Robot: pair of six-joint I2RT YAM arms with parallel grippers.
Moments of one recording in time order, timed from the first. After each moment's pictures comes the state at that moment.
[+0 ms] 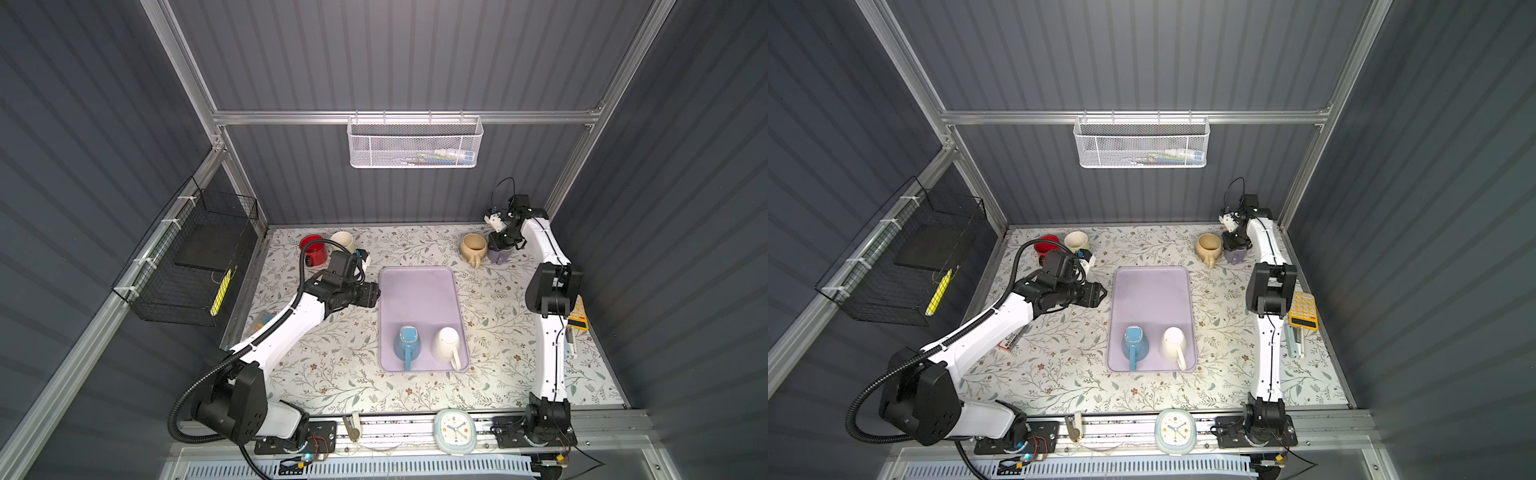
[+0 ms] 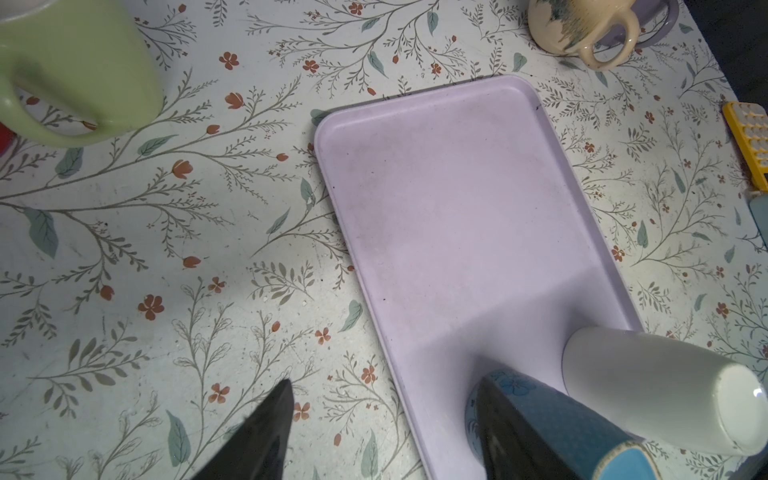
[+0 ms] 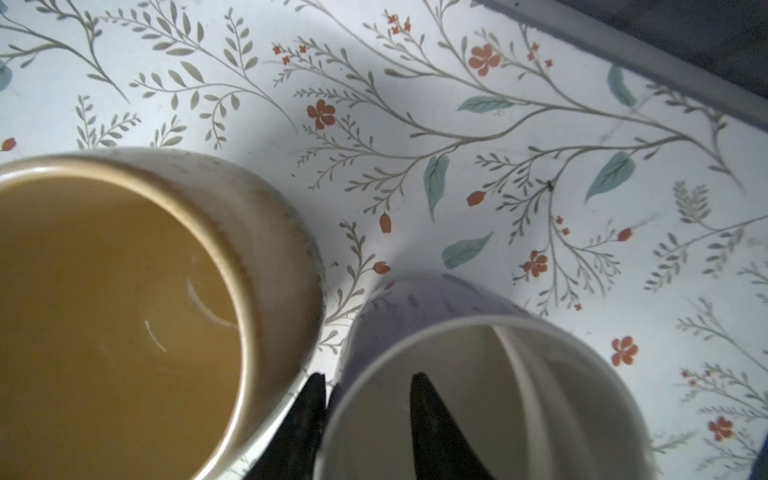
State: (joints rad) left arm -0.47 1.41 1.06 -0.51 0.15 -0.16; right arm -0.06 2.52 2.44 -1.06 -0.16 -0.44
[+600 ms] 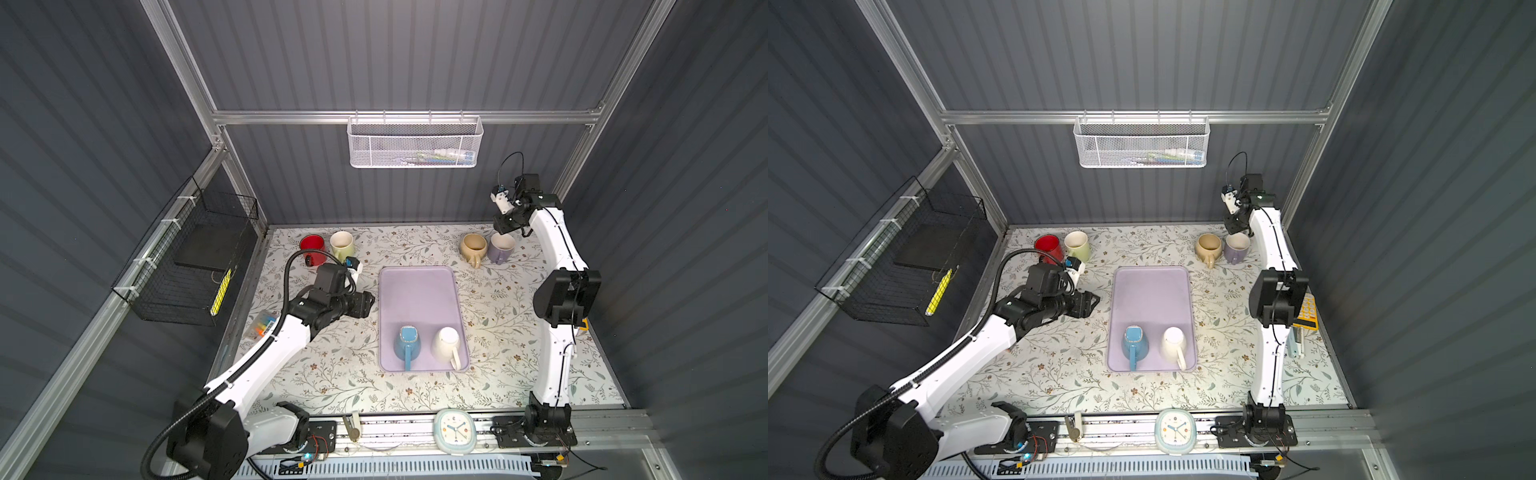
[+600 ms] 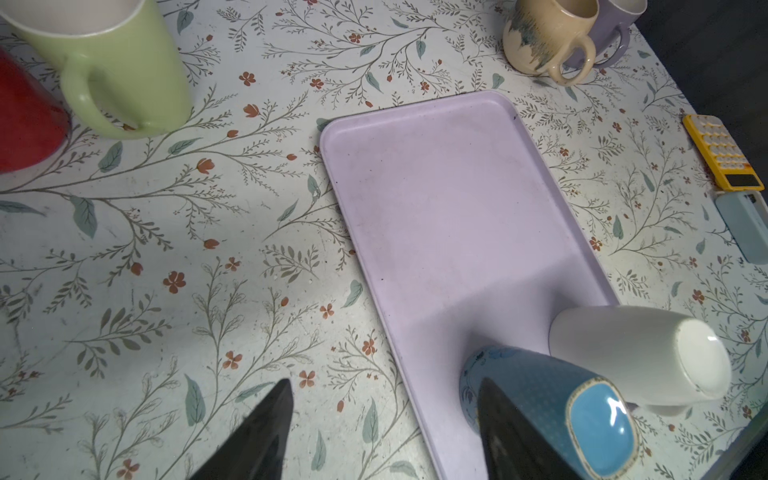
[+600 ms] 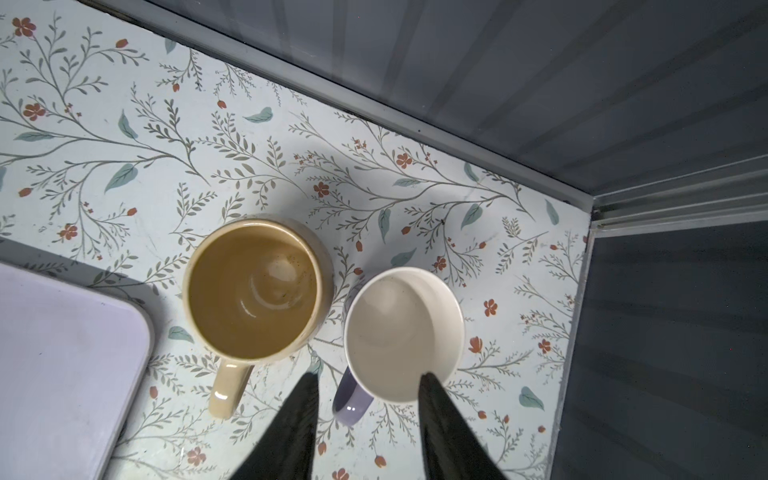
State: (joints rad) left arm -0.47 1.17 0.87 -0.44 0.14 -0.17; right arm 0.00 2.25 2.33 -1.03 -0.04 -0.37
